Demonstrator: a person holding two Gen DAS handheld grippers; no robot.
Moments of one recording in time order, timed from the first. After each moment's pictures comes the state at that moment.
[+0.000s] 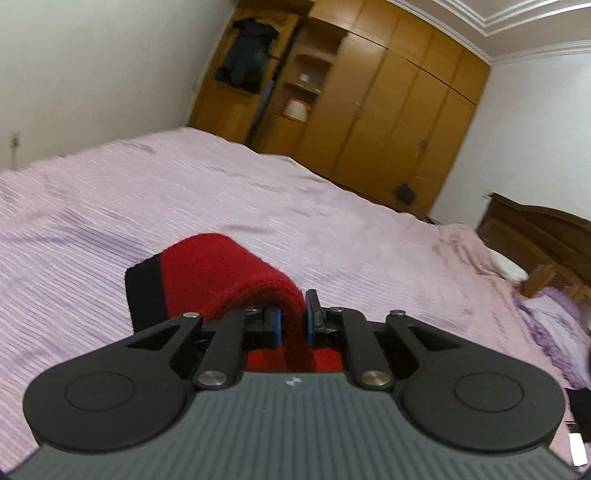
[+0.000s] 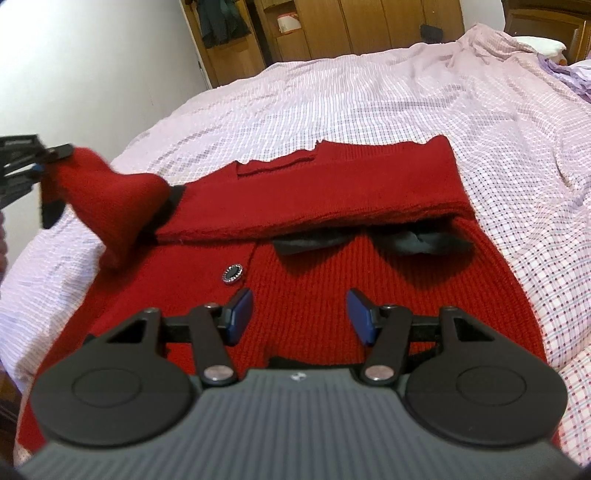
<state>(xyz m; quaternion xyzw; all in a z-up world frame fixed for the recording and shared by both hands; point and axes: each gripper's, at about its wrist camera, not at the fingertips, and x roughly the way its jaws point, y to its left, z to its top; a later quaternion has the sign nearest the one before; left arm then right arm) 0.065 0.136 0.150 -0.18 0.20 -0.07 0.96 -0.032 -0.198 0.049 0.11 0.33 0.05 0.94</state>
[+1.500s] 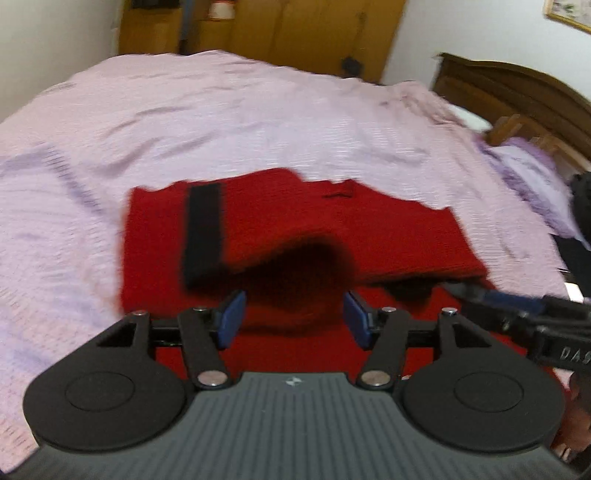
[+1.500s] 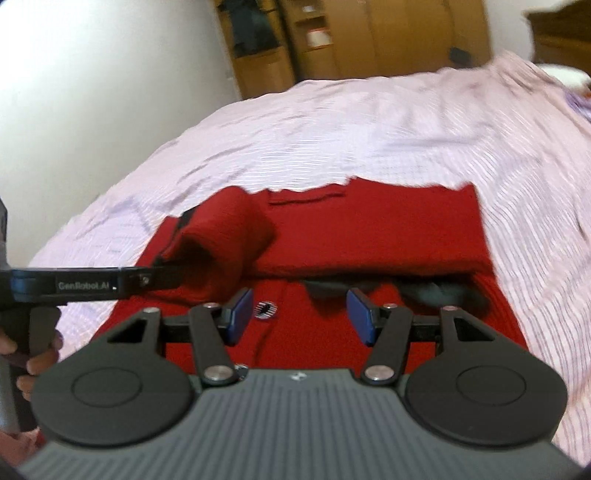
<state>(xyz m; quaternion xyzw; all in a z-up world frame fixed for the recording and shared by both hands) 0.021 0.044 0.081 -0.05 0.36 -0.15 0.92 -0.016 -0.178 0.082 0.07 0.31 0.09 0.94</state>
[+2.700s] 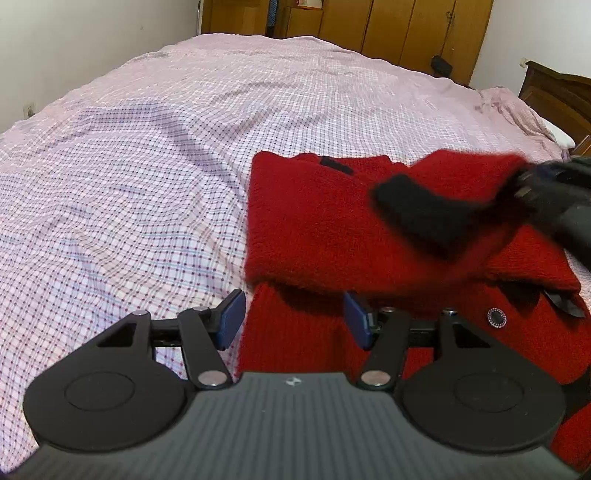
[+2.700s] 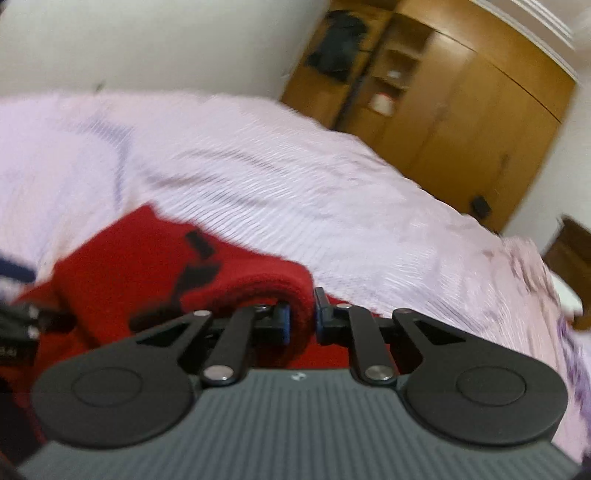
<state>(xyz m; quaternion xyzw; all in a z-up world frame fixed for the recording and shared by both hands) 0.033 0.095 0.052 -0.06 0.38 -0.02 0.92 0.078 -0.072 0.096 -0.23 0.22 0.06 0.95</state>
